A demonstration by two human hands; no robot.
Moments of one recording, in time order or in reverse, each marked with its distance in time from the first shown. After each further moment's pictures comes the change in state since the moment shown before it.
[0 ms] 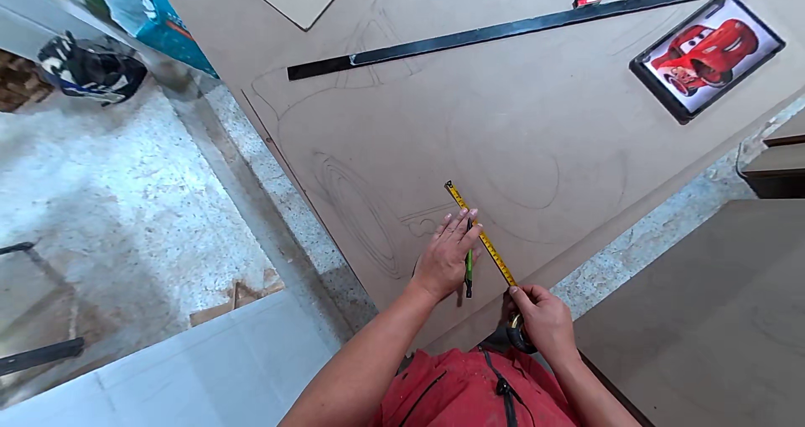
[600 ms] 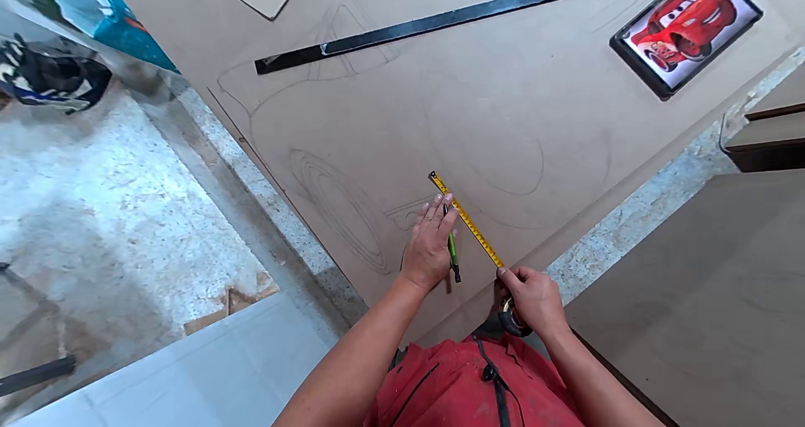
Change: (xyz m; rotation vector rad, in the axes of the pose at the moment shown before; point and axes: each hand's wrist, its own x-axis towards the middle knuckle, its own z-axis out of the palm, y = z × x) left_hand -0.001 -0.004 0.005 0.001 0.095 -0.120; right_hand 0.012 -0.009 -0.008 -0.096 -0.083 0.087
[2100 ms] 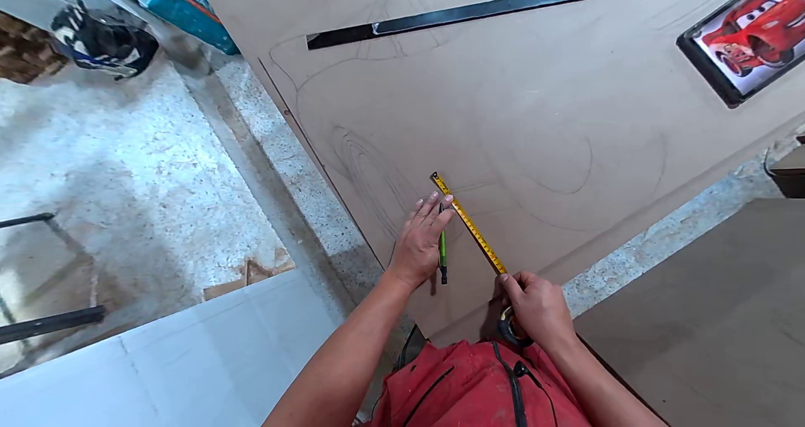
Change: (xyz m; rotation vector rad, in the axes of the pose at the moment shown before) left_hand -0.046 -0.056 -0.052 -0.037 0.016 -0.014; right_hand -0.030 -0.036 0.041 -0.256 -0.059 -0.111
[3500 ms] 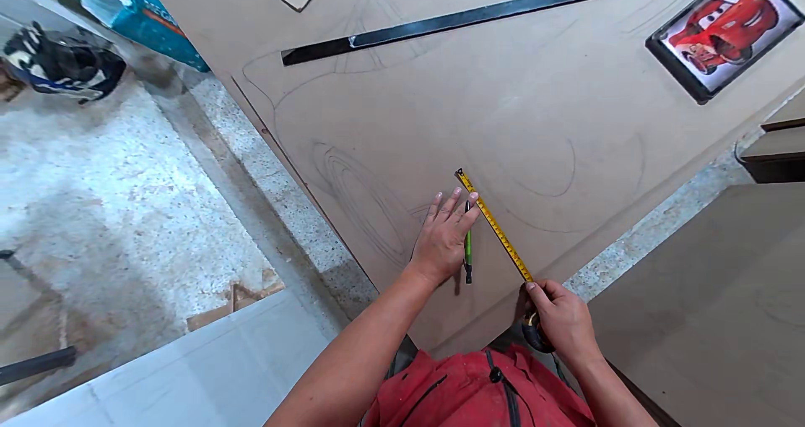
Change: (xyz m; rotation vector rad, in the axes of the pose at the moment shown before) left_hand 0.054 0.029 0.028 0.033 -0.107 0.111; right_hand 0.006 0.053 -0.007 0.283 0.185 0.023
